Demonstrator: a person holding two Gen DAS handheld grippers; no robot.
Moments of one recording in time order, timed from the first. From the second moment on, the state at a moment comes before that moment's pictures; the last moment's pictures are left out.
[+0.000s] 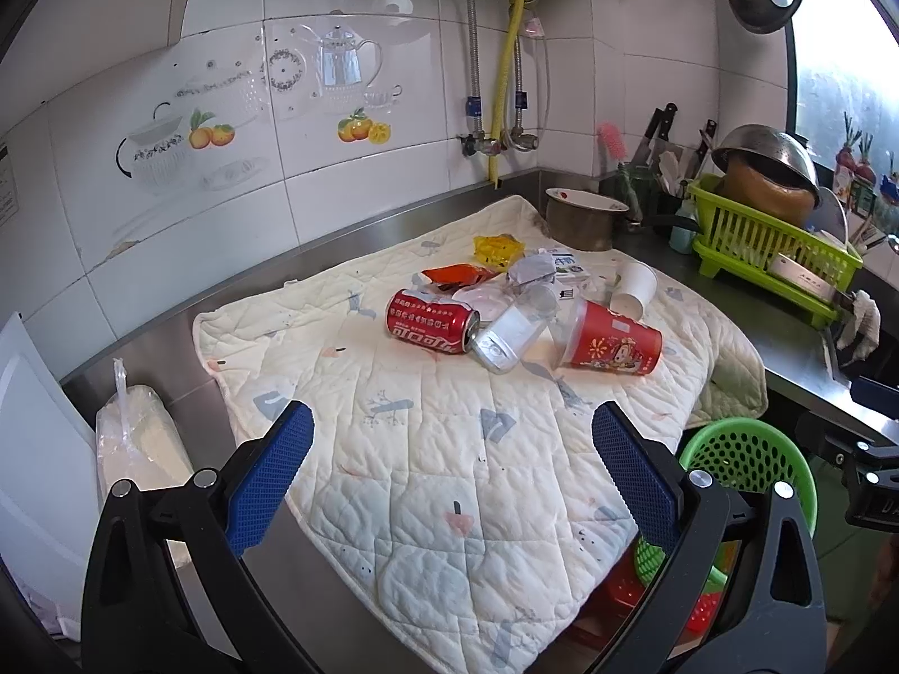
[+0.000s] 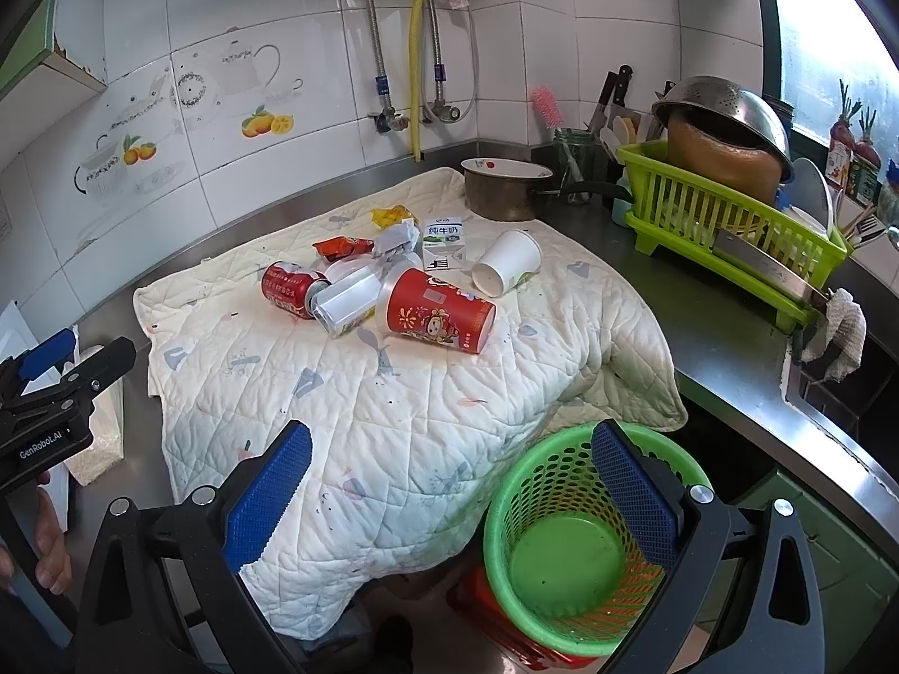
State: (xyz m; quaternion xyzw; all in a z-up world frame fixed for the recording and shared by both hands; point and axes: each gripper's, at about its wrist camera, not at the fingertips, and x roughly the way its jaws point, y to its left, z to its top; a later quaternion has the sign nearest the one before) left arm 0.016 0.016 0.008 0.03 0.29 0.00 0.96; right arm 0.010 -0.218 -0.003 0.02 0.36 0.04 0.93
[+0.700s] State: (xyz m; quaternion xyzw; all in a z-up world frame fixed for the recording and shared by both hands) left arm 0.046 0.043 -0.004 0.02 0.31 0.02 0.95; right arm 0.057 -0.194 -0.021 -0.01 0.37 0.07 0.92
